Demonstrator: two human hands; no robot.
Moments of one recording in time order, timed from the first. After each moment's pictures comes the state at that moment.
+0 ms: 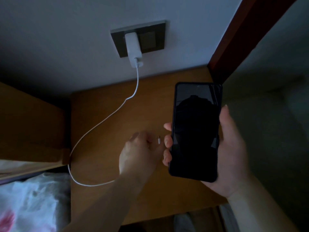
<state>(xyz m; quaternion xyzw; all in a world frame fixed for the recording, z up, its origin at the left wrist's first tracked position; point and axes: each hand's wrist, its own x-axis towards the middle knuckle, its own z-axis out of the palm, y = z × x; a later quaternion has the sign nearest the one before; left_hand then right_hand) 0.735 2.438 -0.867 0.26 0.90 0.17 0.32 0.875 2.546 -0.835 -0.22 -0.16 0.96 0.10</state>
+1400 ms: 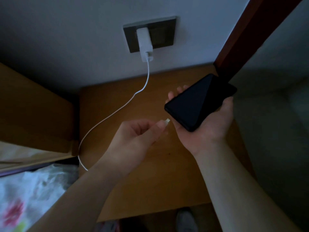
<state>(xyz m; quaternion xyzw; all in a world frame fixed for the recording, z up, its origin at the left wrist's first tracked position) 0.701 2.410 -0.825 0.23 0.71 0.47 0.48 0.807 2.545 -0.843 -0.36 -0.08 0.87 0.34</state>
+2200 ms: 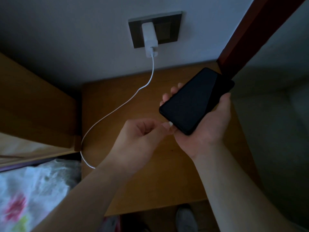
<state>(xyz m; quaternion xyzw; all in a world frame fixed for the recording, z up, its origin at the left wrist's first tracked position) 0.708 2.405 -0.821 0.25 0.70 0.47 0.47 0.803 2.528 -0.842 -0.33 -0.12 0.88 0.31</state>
